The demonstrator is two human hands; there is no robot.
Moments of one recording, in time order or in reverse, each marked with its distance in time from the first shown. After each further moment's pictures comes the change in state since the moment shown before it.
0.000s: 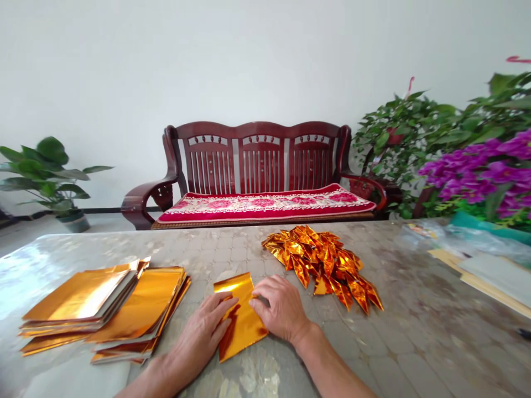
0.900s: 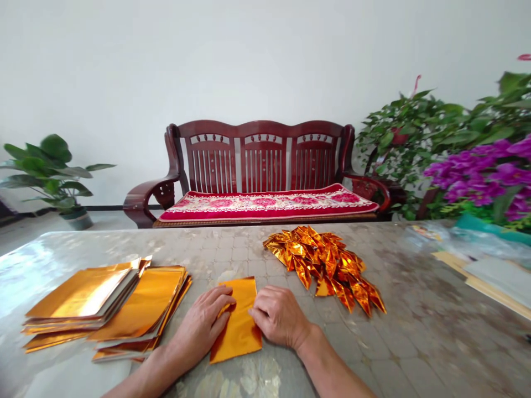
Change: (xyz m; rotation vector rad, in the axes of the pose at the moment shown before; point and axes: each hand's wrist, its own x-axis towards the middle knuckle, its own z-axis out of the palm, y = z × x) left_hand 0.009 -0.011 -0.001 0.050 0.008 -0.009; right_hand -0.002 0.000 0.002 0.036 -0.085 -0.168
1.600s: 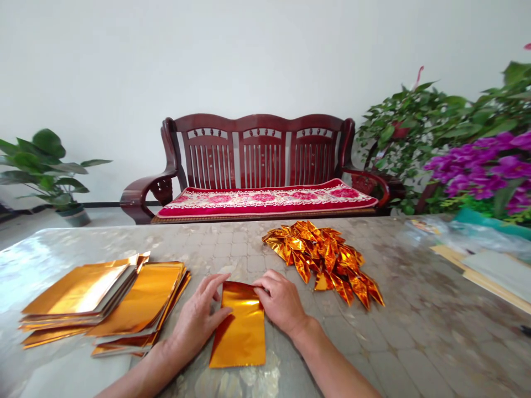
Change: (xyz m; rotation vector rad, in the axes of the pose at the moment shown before) left_hand 0.000 -0.002 0.003 -0.268 0.159 -0.153; right_hand 0.007 0.005 0.007 0.023 0.183 0.259
